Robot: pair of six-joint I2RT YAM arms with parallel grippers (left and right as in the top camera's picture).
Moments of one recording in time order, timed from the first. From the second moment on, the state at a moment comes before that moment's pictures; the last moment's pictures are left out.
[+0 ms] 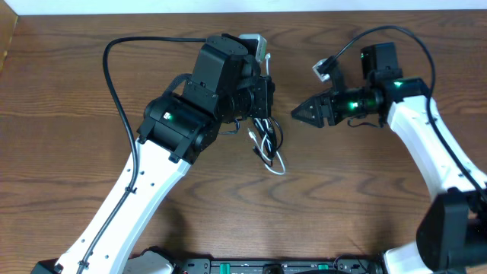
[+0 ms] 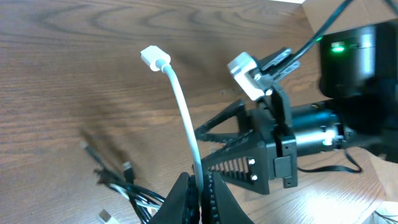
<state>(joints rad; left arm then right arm) -0.55 1.44 1.57 -0.82 0.21 -0.46 0.16 1.68 1.30 -0.76 -0.91 -0.16</state>
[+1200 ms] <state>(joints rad) -0.35 1.44 1.57 -0.95 0.24 -0.46 0.17 1.82 1.30 -0.71 -0.68 0.17</state>
